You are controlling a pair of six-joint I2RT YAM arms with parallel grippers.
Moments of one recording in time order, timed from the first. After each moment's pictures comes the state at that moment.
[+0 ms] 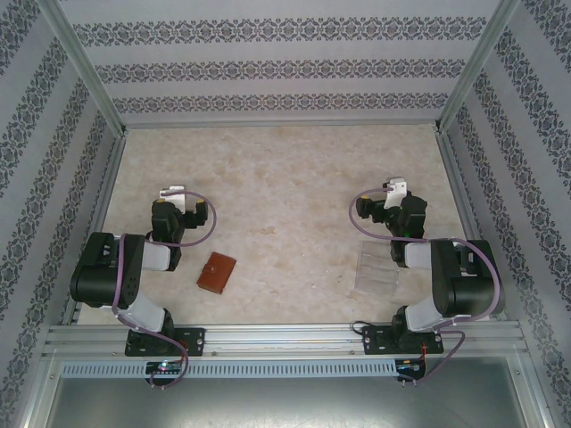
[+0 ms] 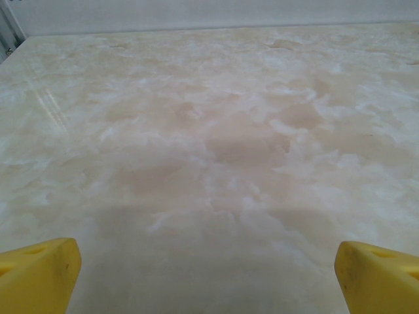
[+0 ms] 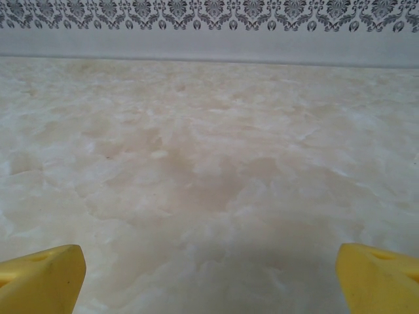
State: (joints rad) left arm 0.00 1.58 0.37 0.84 -0.06 0.00; right arm -0.04 1.50 0.38 0.80 -0.22 0.00
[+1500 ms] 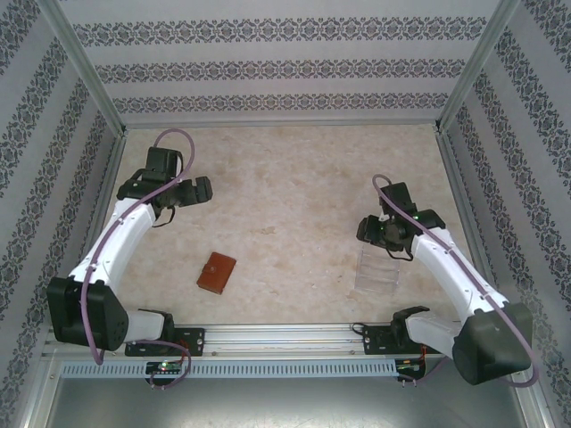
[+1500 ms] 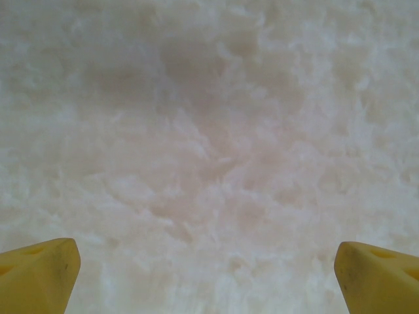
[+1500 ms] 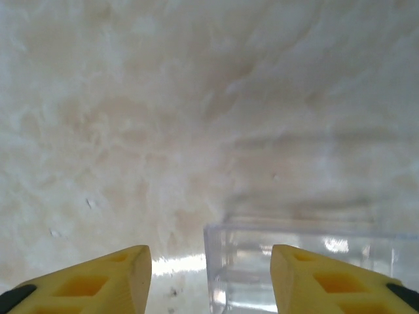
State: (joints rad) left arm -0.10 1.33 1.14 -0.77 0.00 -0.31; right arm 0.25 1.14 0.83 -0.87 -0.06 0.55
